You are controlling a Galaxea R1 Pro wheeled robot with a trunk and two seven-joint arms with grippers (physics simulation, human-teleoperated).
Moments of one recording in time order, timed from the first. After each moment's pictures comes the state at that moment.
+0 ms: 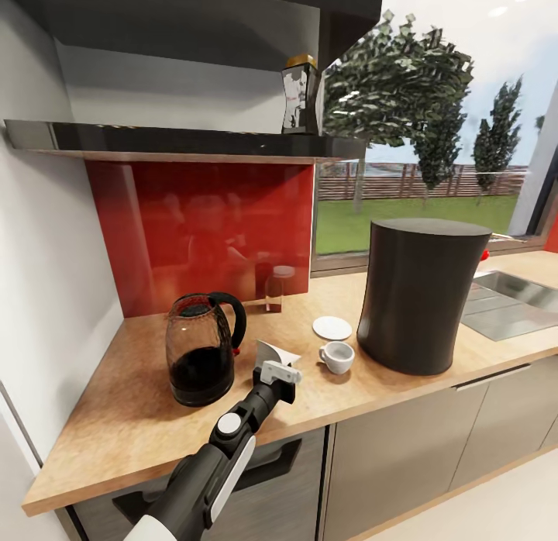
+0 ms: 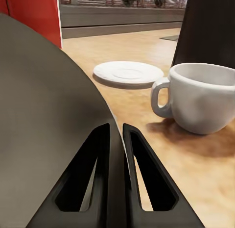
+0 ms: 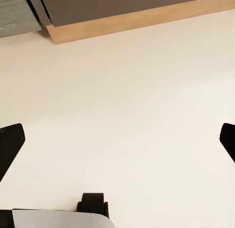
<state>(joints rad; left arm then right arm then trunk) -0.47 -0.17 -0.41 -1.03 0.07 0.04 -0.08 -0.04 -0.07 0.01 -0.41 0.03 -0.11 0.00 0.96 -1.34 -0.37</state>
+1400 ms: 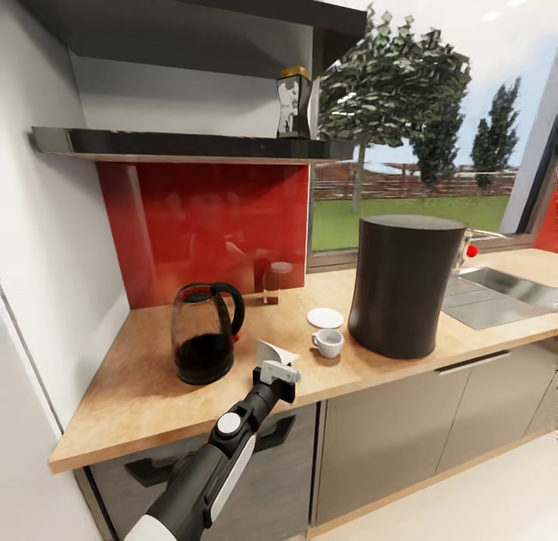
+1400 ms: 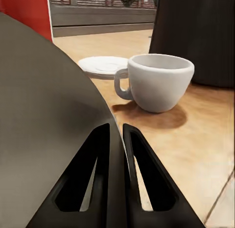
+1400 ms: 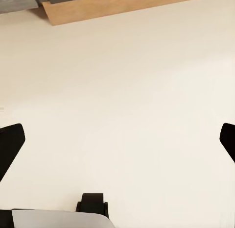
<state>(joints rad) -0.47 -0.17 -0.41 -1.04 0.07 0.04 -0.08 -0.04 -0.07 0.01 -0.41 0.03 -0.11 0.00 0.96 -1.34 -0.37</state>
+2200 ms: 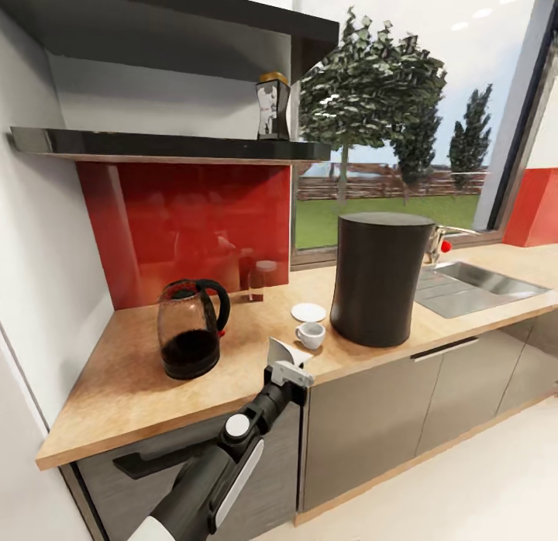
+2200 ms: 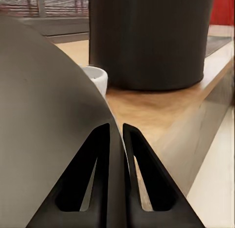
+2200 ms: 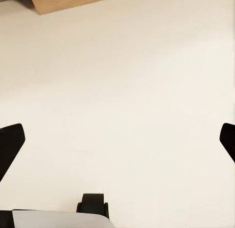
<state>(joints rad) -0.47 -0.17 -0.49 -1.07 0.08 0.04 -0.08 -0.04 -0.07 0.01 -0.42 0.03 -0.11 0.00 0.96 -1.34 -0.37</state>
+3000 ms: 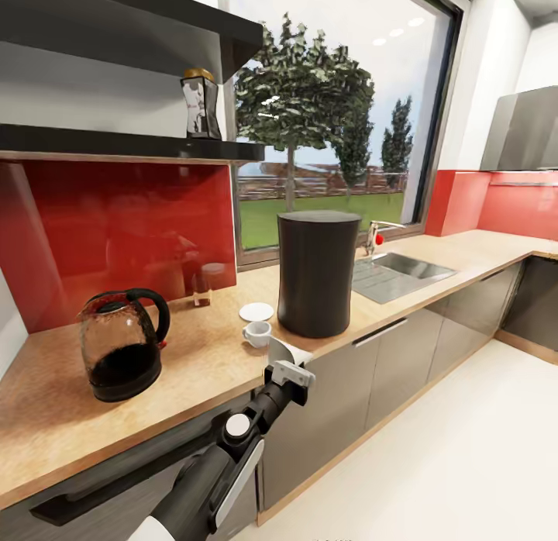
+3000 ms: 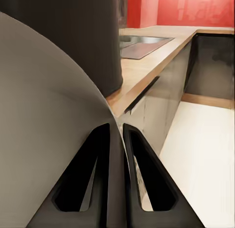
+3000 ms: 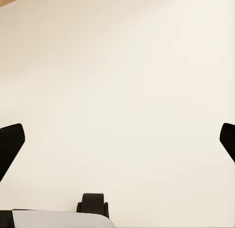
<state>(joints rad) -0.47 -0.17 -0.49 -1.08 0.08 0.04 -0.08 -0.04 -0.07 0.01 -0.42 0.03 -0.11 0.00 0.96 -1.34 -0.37</state>
